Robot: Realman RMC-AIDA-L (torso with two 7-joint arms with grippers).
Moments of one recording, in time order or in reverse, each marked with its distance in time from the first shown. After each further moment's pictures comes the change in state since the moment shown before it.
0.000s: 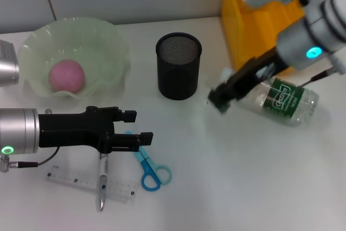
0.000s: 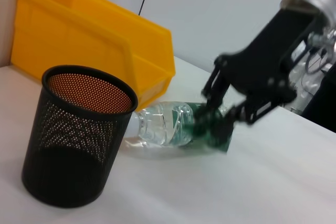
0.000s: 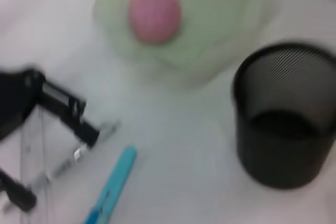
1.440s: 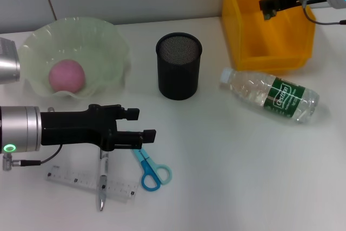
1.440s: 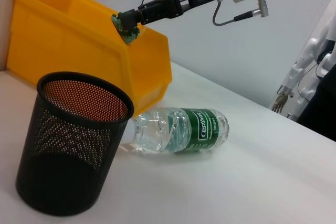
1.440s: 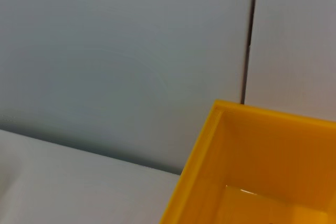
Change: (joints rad) left arm -0.005 -0.003 0.000 0.000 -0.010 0.006 -0.009; right arm 0.065 -0.046 0.351 0.246 -0.084 0.536 -0.055
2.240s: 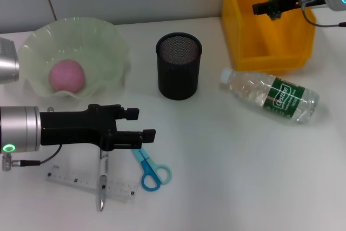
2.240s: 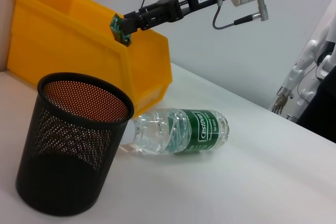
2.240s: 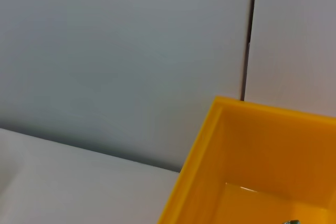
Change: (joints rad) left arm 0.001 0.001 0.000 0.000 -0.005 0.001 -0.002; right arm -0.007 0.007 -0.006 -0.004 -0.002 0.006 0.002
